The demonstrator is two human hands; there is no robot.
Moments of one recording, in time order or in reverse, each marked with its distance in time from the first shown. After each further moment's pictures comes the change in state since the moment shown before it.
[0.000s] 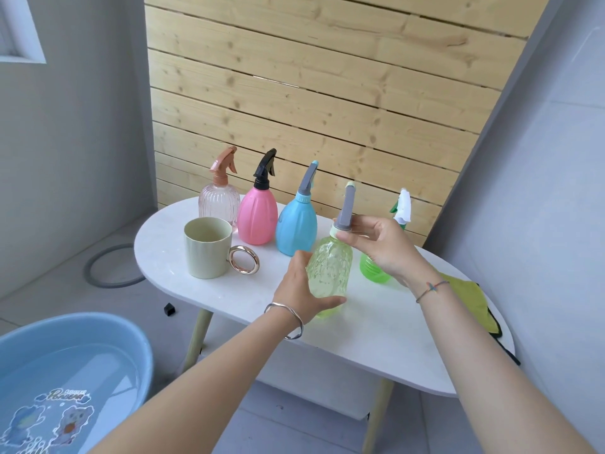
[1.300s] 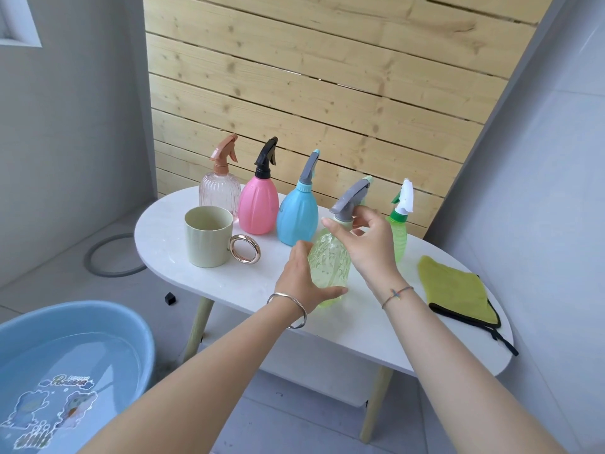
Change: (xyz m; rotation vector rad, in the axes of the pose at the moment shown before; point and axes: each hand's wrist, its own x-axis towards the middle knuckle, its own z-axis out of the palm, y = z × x) left_hand -0.002 0.003 0.002 0.021 0.014 0.003; right_hand 0.001 0.016 0.043 -0.066 0.412 -0.012
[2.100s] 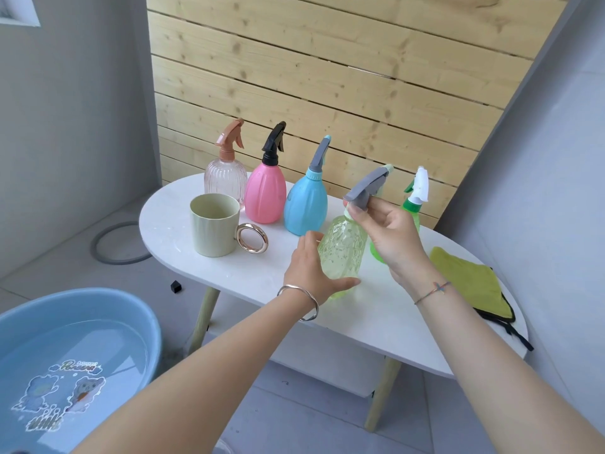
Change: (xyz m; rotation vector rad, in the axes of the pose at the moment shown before) left_hand 0.001 0.000 0.003 0.022 0.024 -0.026; right_hand 0.001 -0.001 -0.017 0.282 -0.225 0.053
